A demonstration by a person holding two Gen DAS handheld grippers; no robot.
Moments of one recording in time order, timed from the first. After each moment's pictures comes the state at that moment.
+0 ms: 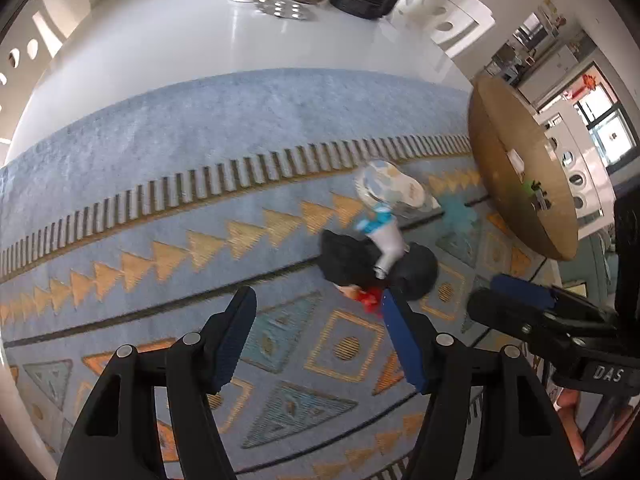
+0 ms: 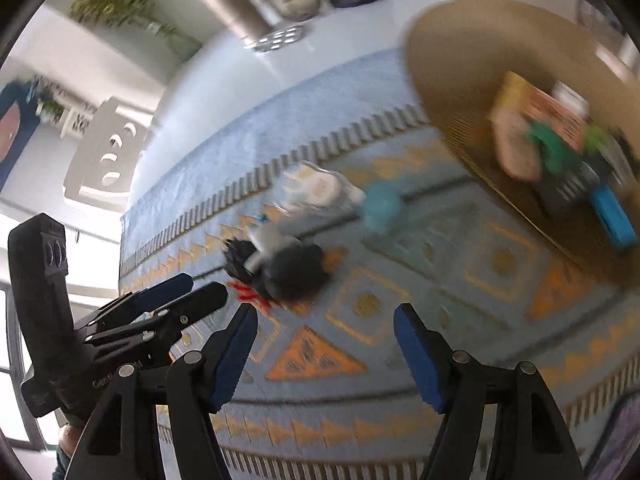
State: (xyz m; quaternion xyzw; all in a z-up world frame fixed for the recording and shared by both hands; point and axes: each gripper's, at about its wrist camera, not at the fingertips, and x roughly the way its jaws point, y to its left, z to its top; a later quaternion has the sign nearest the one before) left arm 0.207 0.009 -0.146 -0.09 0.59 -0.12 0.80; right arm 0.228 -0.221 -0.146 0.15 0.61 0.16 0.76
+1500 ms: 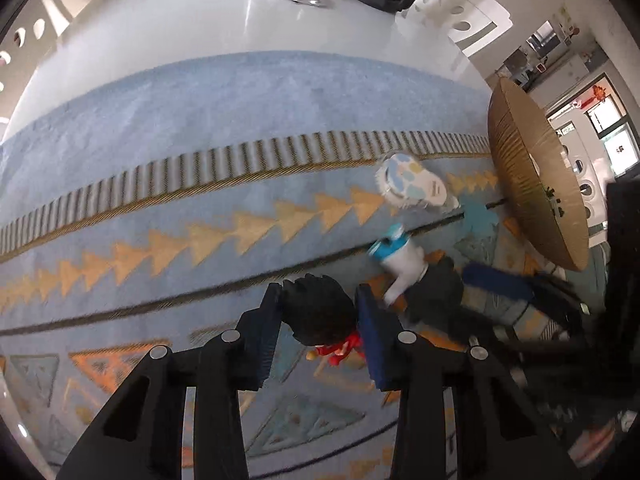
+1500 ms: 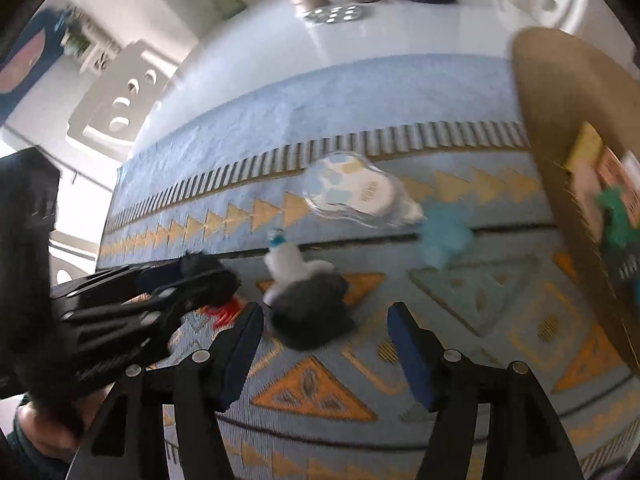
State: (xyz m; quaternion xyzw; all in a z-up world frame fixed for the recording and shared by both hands) left arm 0.204 0.017 -0.161 -0.10 0.60 -0.11 0.79; right arm 0.240 -0.177 -0.174 0.05 0.61 0.21 0.76
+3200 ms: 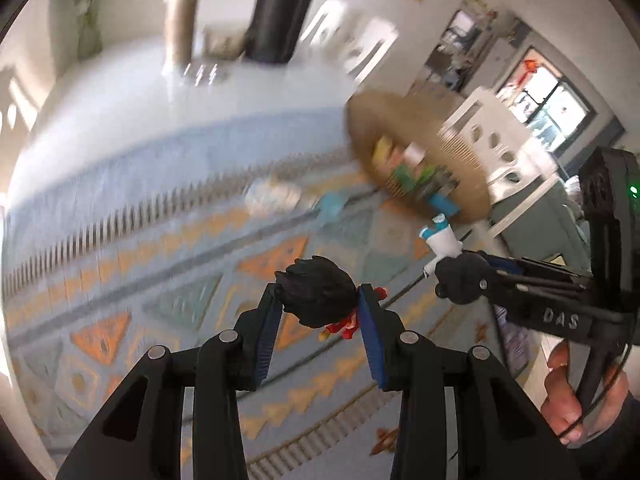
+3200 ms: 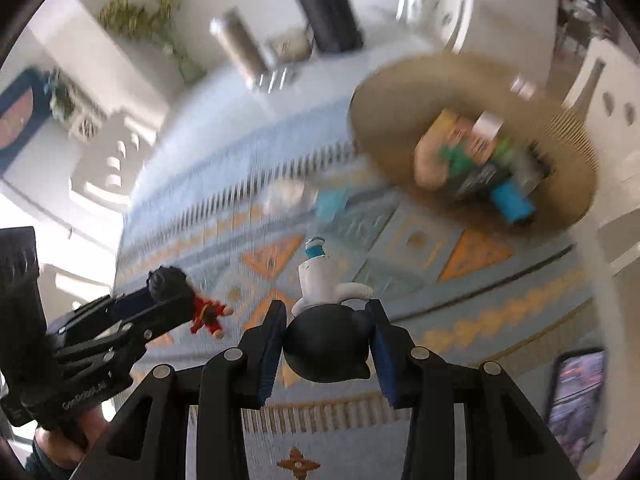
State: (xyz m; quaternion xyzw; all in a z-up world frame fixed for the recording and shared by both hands) left arm 0.144 -0.061 -0.071 -0.05 0.49 -0.22 0.84; right arm 0.144 -0.270 -0.078 0.12 0.54 0.11 0.82
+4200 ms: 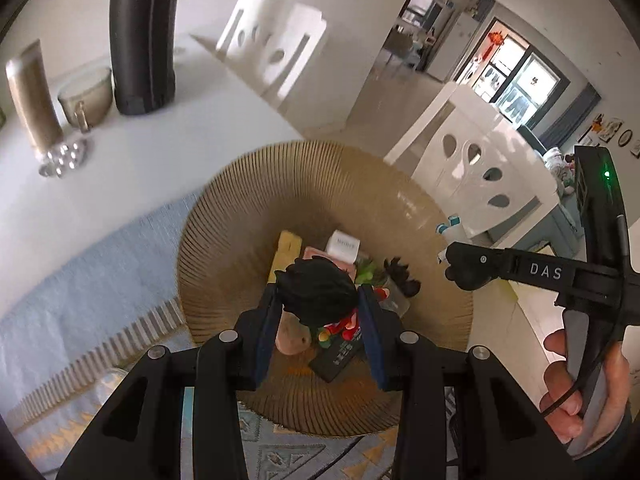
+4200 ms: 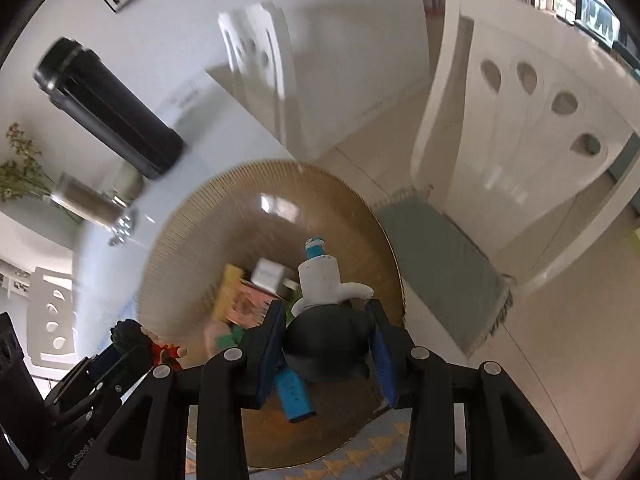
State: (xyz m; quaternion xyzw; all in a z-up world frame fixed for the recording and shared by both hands) left arm 0.298 -0.244 -0.084 -0.01 0.50 -0.28 0.82; right arm 0.280 -0.465 -0.095 0.23 0.55 -0.07 0.80
